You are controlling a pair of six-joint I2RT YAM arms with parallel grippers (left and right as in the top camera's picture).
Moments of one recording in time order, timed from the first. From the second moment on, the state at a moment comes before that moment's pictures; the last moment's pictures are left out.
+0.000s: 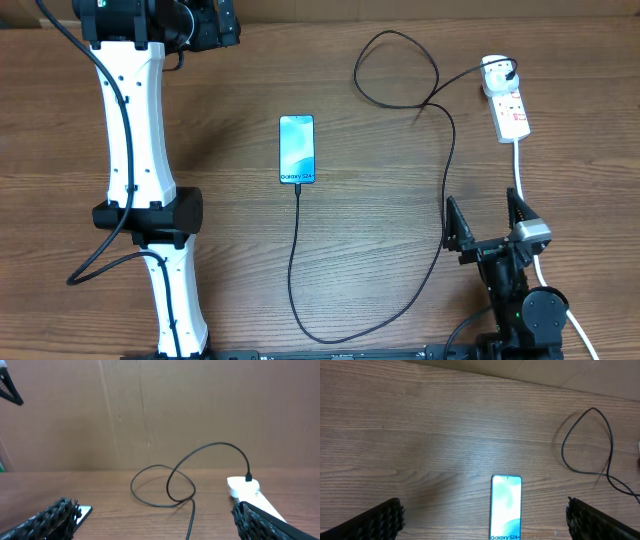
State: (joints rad) left arm -0.05 2.36 3.01 -1.63 0.13 -0.23; right arm 0.07 0.01 0.03 0.09 -0.10 0.12
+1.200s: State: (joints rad) left arm -0.05 2.36 3.01 -1.63 0.13 -0.23; right arm 0.07 0.01 0.02 -0.03 -0.09 0.12
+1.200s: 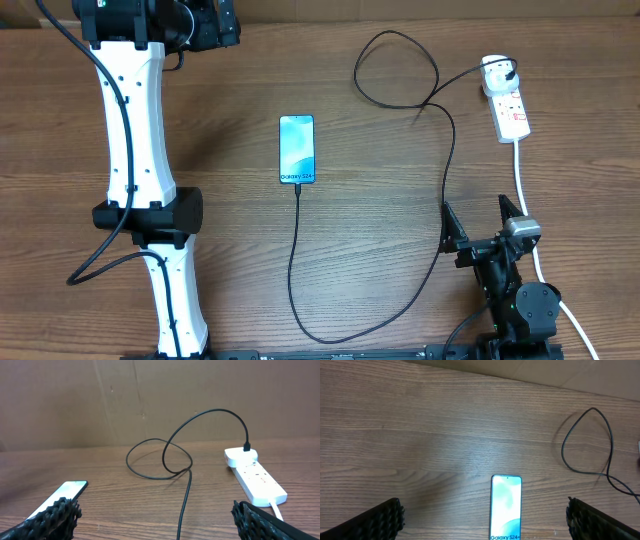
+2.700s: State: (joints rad) left arm 0.03 0.56 1.02 -0.60 -0.15 -0.14; right arm 0.07 0.01 0.02 -0.03 -0.08 0.12
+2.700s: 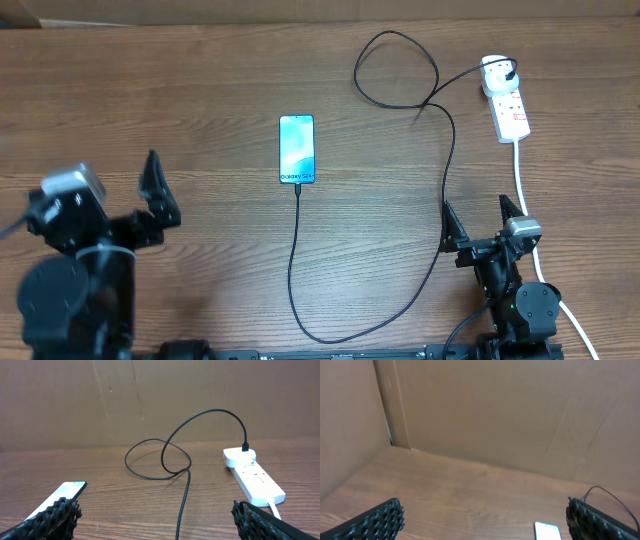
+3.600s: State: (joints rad) left arm 0.03 0.02 0.14 0.09 -0.06 0.04; right arm 0.07 0.01 0.02 -0.03 -0.08 0.12
